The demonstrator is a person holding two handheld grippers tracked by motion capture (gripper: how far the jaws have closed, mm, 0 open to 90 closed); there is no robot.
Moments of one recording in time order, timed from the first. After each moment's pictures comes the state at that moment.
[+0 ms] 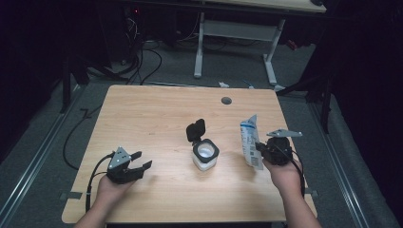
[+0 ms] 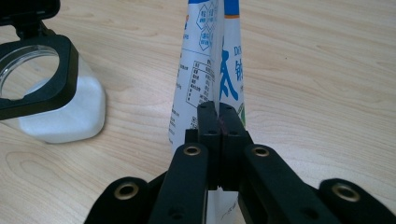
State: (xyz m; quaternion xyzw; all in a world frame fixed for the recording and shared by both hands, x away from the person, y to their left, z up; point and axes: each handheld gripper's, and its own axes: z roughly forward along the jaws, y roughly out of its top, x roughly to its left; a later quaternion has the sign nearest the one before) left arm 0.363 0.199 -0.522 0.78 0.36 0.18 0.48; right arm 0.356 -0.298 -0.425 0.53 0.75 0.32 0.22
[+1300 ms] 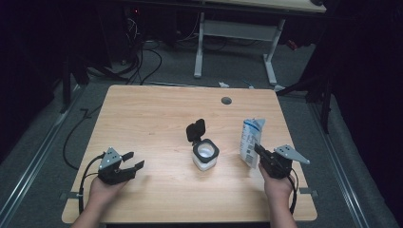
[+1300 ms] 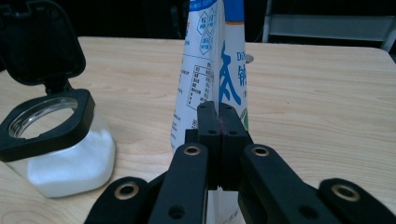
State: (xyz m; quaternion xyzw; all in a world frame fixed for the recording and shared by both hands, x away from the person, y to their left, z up) left arm 0.361 0.217 -0.524 0.77 0.37 0.18 0.48; right arm 0.329 -0.305 -0.472 0.51 0.65 0.48 0.29
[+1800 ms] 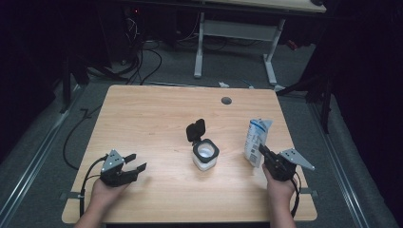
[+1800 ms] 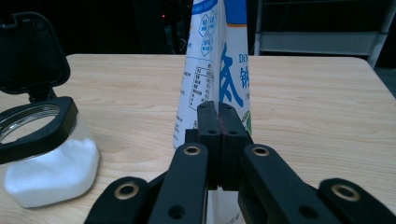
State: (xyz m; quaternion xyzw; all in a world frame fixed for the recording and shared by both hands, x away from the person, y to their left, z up) left arm 0.356 0.211 -0.527 0.78 0.36 0.18 0.49; right arm 0.324 -0.319 -0.486 0.50 0.63 0.50 0.32
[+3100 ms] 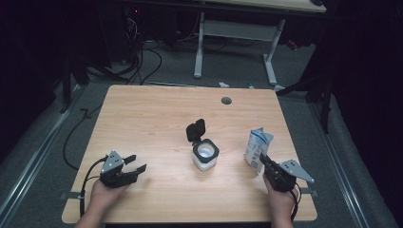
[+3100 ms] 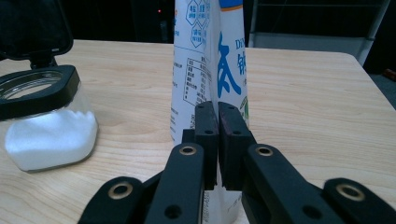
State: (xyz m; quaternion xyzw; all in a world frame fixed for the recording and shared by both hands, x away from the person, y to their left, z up) left arm 0.353 0.211 -0.527 0.78 0.36 0.18 0.48; right arm 0.299 -0.317 -0.502 0.50 0.64 0.48 0.34
